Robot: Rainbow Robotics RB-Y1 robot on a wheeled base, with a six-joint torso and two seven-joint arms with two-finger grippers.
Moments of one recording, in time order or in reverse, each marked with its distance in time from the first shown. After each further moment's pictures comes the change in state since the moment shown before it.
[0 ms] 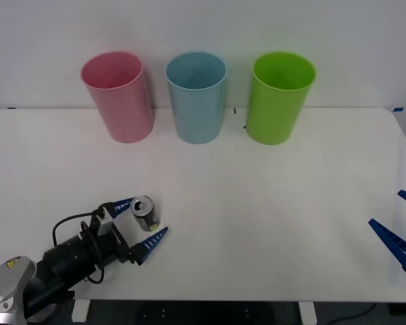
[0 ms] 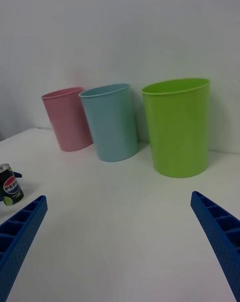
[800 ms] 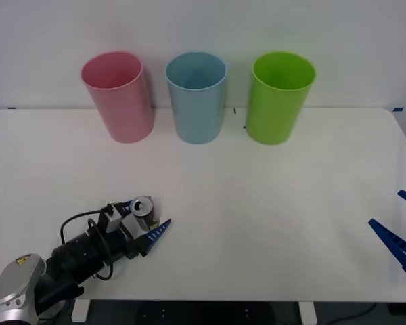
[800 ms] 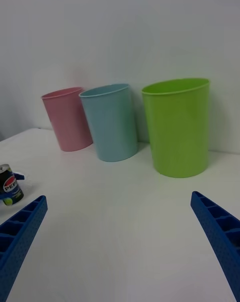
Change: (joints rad) right arm 0.000 0.000 0.000 0.000 0.000 0.000 0.000; left arm -0.016 -0.047 0.042 0.000 -0.058 0.008 -0.014
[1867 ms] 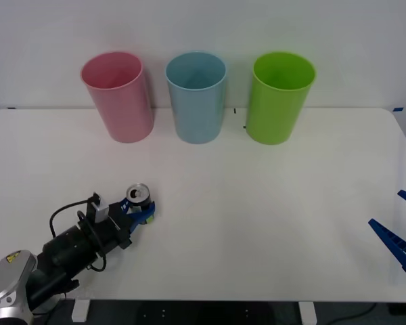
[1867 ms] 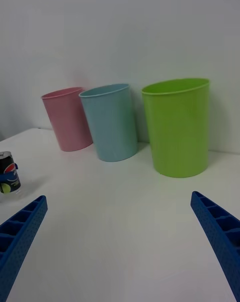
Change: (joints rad) right arm 0.000 0.000 0.000 0.000 0.000 0.000 0.000; left arm 0.001 0.006 0.037 -0.055 0.069 -0.001 0.054
